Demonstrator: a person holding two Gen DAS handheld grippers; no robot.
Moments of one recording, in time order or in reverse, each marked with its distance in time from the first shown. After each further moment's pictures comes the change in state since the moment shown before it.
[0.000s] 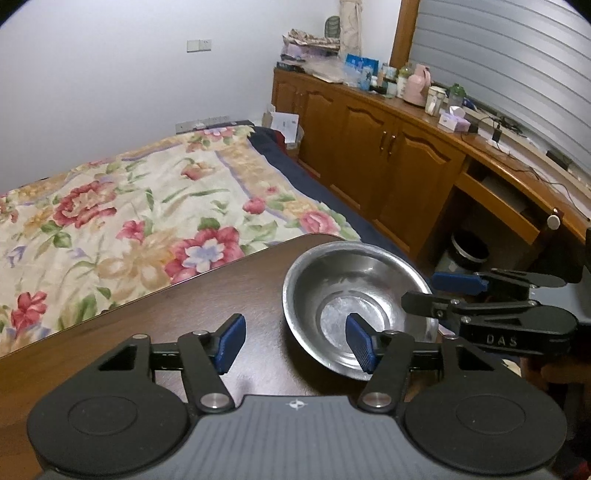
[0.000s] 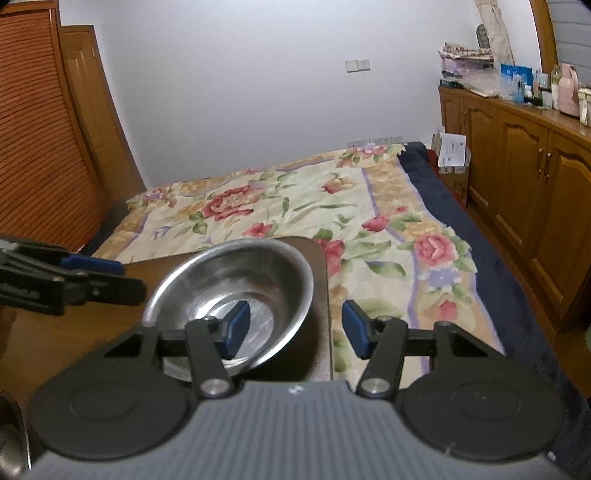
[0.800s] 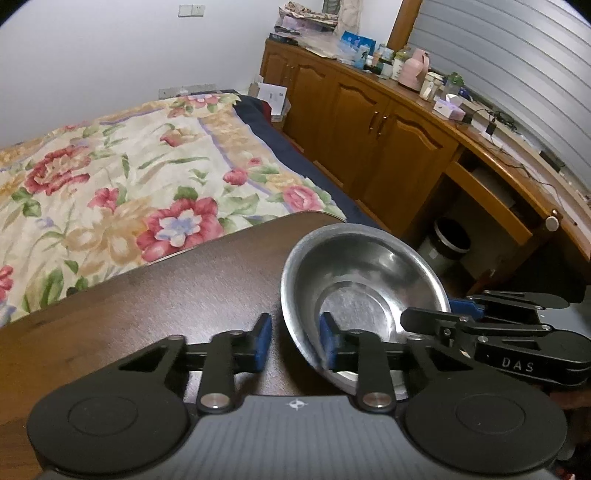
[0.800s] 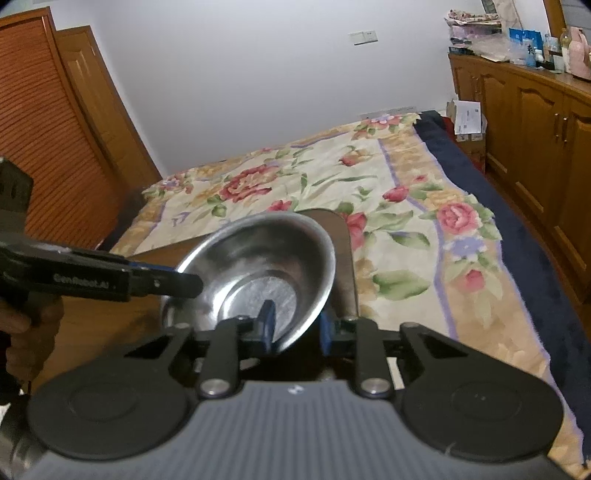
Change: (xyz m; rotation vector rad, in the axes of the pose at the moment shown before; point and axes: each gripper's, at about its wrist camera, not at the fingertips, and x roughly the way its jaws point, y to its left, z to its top) left arm 0.038 0.016 0.006 -0.063 0.091 -0.102; right arm 0.012 -0.001 -0.001 0.063 0.080 0.081
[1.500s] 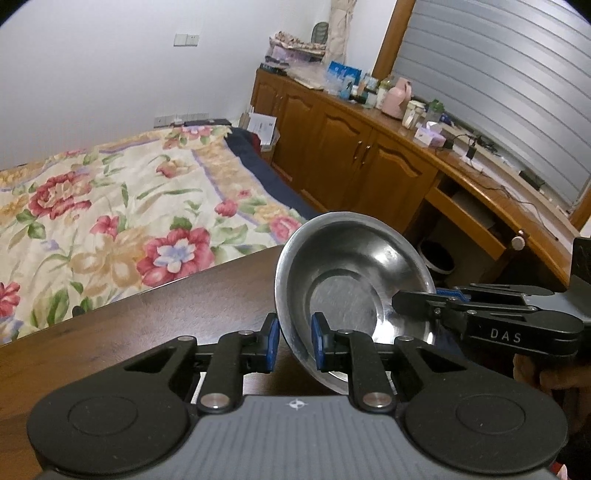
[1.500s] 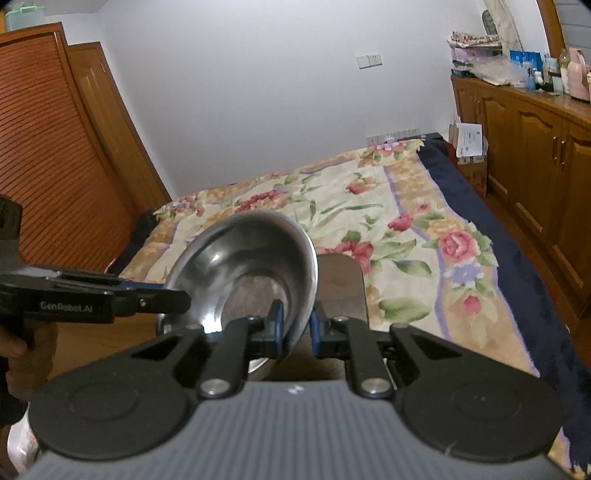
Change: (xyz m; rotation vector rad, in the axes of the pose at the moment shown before) left arm -0.059 -0.018 0.001 0.013 -0.100 -0.023; right arm -0.043 0.016 0.022 -0.008 -0.069 0.009
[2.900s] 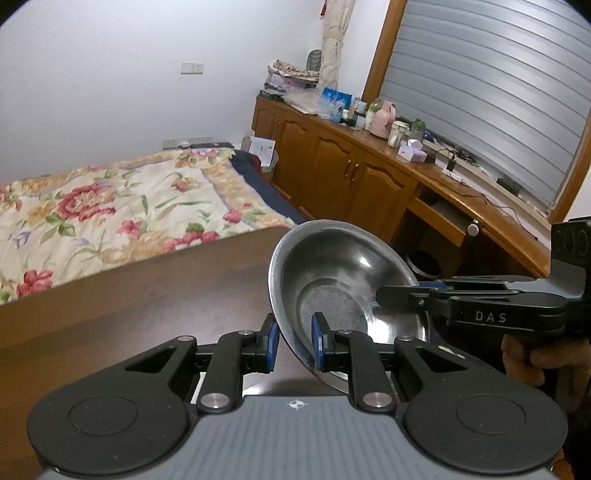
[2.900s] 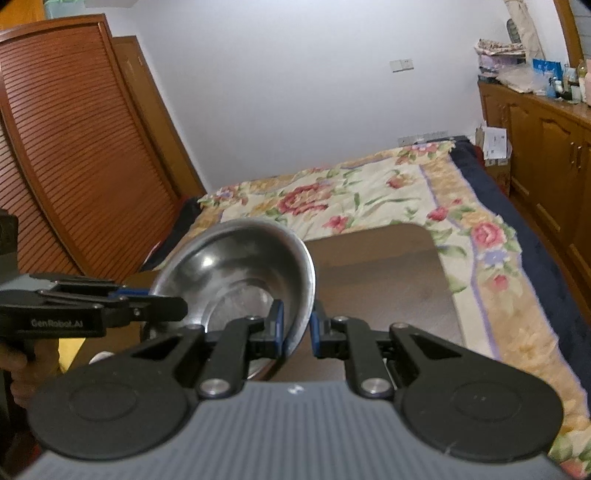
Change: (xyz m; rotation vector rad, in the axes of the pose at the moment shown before) left arm -0.128 -0.017 -0.080 0.007 -0.077 0.011; right arm -0.054 0.074 -0.046 -0.035 0.013 0.077
